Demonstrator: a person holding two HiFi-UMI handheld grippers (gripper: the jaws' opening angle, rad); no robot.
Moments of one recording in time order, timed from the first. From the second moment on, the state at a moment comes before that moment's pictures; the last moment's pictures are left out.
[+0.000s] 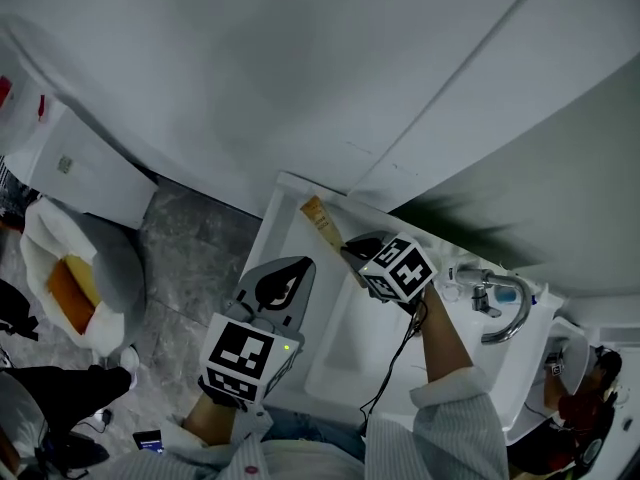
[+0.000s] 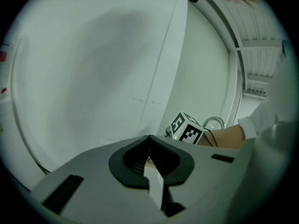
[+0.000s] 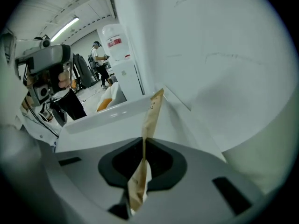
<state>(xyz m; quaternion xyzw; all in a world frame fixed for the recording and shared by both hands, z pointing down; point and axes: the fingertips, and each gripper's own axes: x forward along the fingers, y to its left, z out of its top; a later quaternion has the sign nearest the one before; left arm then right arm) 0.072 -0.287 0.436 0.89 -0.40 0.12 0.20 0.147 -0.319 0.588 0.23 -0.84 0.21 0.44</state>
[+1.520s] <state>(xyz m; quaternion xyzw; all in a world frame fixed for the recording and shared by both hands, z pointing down) 0.078 -0.290 0.454 0.89 -0.39 0.13 0.21 0.153 -0.345 0.611 0.28 -0.82 0.19 0.46</state>
